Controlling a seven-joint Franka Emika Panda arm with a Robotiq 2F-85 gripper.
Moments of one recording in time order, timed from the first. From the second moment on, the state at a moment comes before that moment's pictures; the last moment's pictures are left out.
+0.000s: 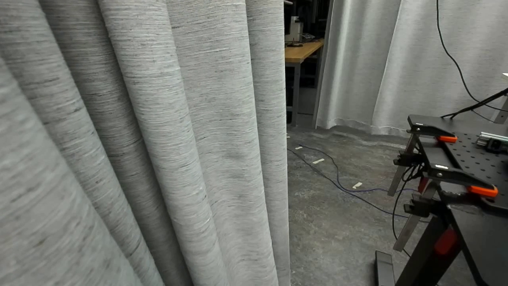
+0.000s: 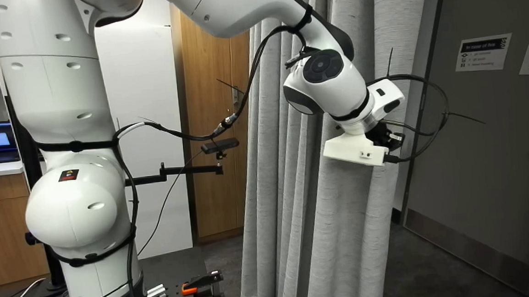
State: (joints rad) arm 0.11 -0.04 -0.06 -2.24 1.55 2.95 -1.78
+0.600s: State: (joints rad) arm -0.01 0.02 -0.20 -2.14 1.38 3.02 -1.57
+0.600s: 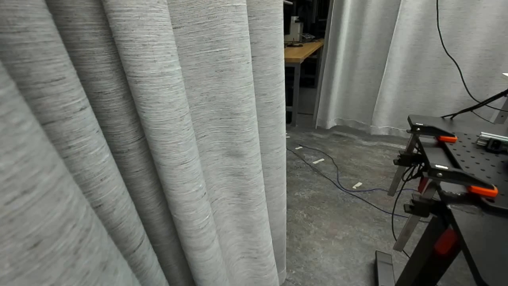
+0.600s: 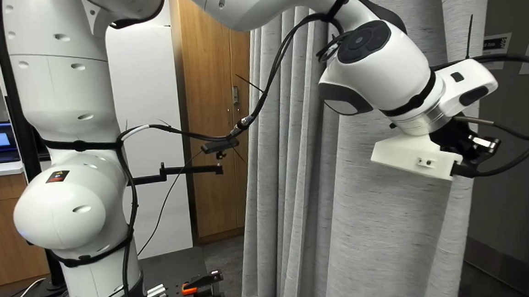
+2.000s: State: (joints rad) arm -0.25 0.27 -0.35 -1.85 0.35 3.04 -0.30
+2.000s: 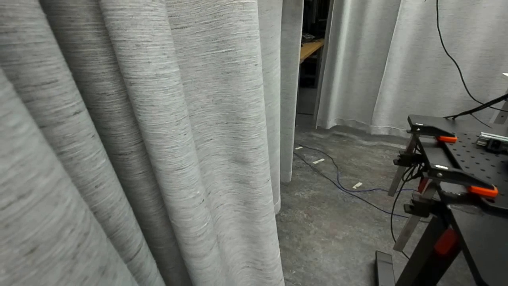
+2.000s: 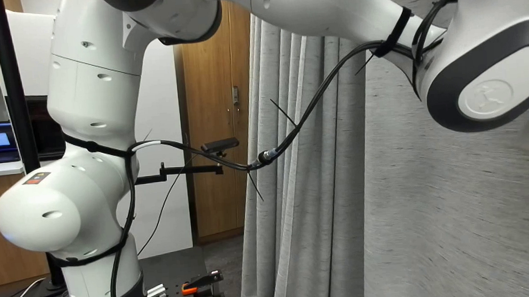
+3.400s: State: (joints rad) arm -0.22 0.32 -0.51 -1.78 0.18 2.86 0.08
